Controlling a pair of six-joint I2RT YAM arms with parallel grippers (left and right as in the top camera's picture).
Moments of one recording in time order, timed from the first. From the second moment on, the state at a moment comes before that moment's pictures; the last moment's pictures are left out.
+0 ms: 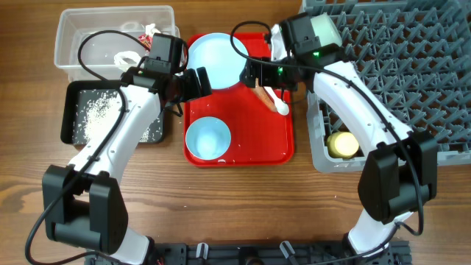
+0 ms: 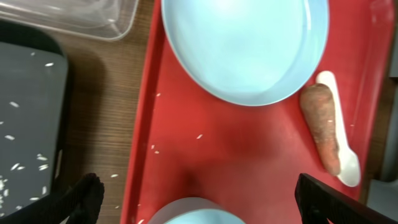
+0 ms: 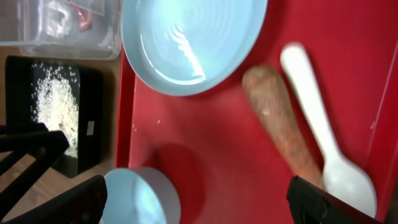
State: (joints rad) left arm -0.25 1.71 1.31 -0.69 0.10 -0.50; right arm 0.36 1.90 1.55 -0.73 -0.38 0.39
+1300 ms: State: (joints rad) left arm 0.16 1.46 1.46 -0.95 0.14 -0.54; right arm 0.58 2.03 1.57 -0.91 -0.21 0.49
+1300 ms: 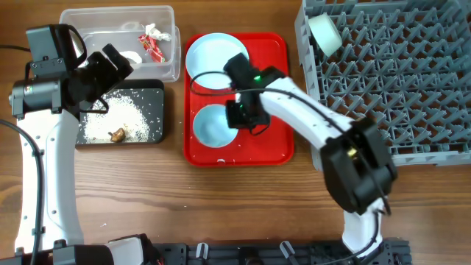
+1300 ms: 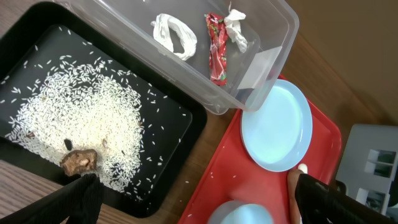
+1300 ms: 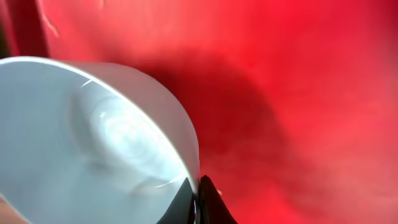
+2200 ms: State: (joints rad) left arm 0.16 1.46 1.46 -0.95 0.14 -0.54; right arm 0.27 1.91 1.62 -0.86 1.16 -0.27
